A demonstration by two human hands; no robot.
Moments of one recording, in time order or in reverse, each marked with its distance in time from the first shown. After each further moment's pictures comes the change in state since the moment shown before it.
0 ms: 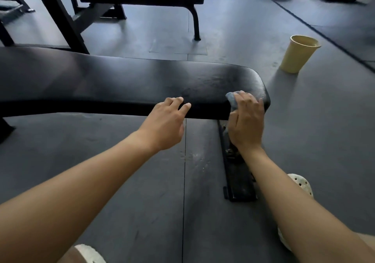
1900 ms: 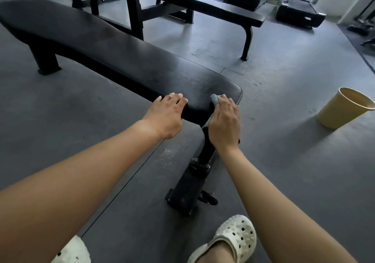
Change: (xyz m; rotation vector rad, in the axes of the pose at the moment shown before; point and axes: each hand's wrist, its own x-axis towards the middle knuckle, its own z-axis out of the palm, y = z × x) left_hand 0.082 0.177 0.015 -0.077 -0.050 -0.588; right_hand 0.053 0.115 -0.018 0.477 -0.350 -0.087
